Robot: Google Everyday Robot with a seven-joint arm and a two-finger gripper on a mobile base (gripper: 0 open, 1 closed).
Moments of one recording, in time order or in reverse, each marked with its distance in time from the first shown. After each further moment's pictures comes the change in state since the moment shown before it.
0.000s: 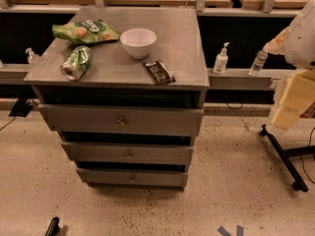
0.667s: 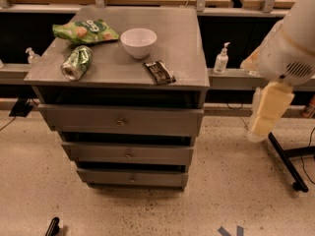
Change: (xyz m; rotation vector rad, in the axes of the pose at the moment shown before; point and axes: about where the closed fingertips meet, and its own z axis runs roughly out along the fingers) arm -0.015 0.003 0.050 -0.109 -0.021 -0.050
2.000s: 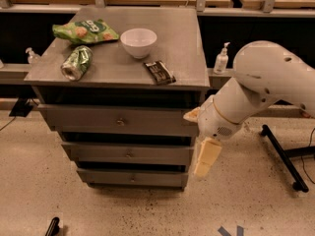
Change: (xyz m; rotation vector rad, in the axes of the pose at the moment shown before) arm -0.060 0.040 0.171 -0.182 -0.255 -0.104
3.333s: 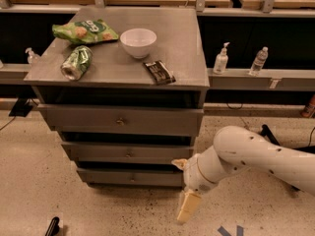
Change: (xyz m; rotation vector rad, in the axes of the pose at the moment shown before) arm 0.047 0.048 0.166 -0.047 -0.106 0.025
